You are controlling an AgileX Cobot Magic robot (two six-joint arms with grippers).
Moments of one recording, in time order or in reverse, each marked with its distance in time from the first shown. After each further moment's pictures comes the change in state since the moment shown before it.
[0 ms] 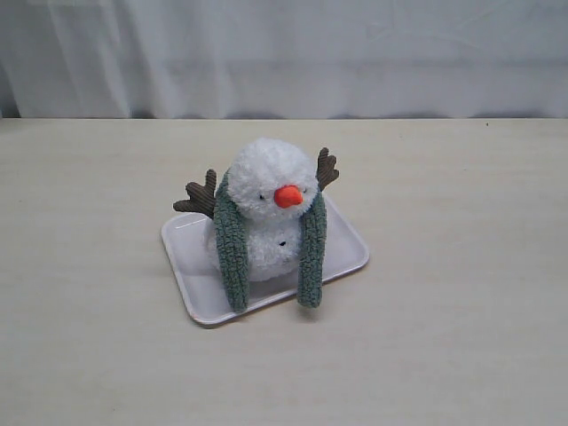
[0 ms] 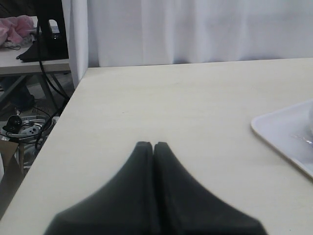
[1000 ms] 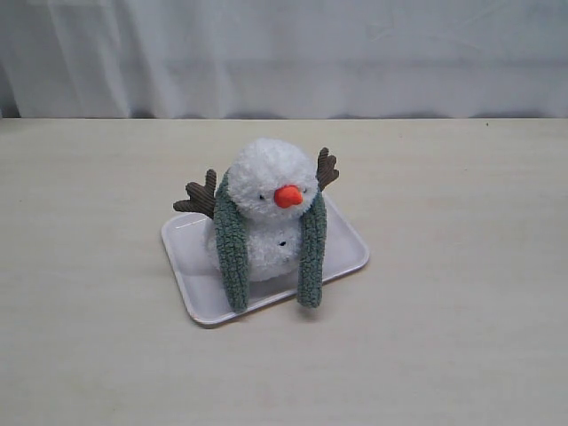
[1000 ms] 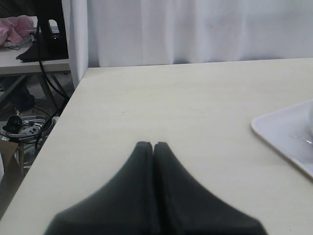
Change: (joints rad) left arm 0.000 0.000 0.000 0.000 0.000 0.000; right arm 0.000 0.000 -0.430 0.021 0.038 0.000
